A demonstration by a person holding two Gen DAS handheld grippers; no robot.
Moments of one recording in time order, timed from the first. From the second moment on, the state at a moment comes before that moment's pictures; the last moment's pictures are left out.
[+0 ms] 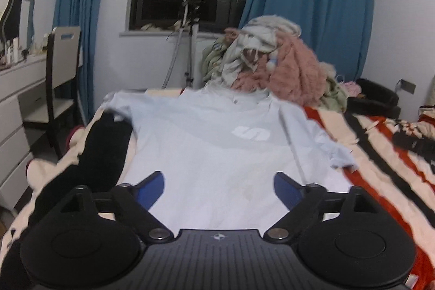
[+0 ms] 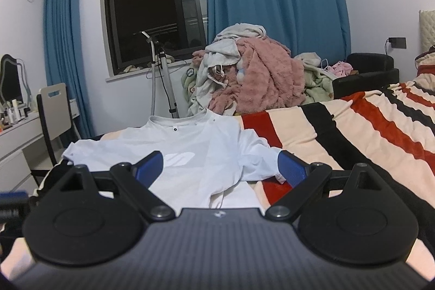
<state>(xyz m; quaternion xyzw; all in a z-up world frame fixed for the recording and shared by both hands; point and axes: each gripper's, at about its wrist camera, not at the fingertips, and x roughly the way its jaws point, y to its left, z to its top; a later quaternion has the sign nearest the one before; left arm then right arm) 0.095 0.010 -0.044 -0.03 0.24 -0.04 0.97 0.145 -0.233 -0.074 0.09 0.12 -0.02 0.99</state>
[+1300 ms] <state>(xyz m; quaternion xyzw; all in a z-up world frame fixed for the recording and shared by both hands) 0.147 0.004 -0.108 -0.05 0.26 -0.04 0.96 0.435 -0.384 -0.142 0.19 0.19 -0.01 0.96</state>
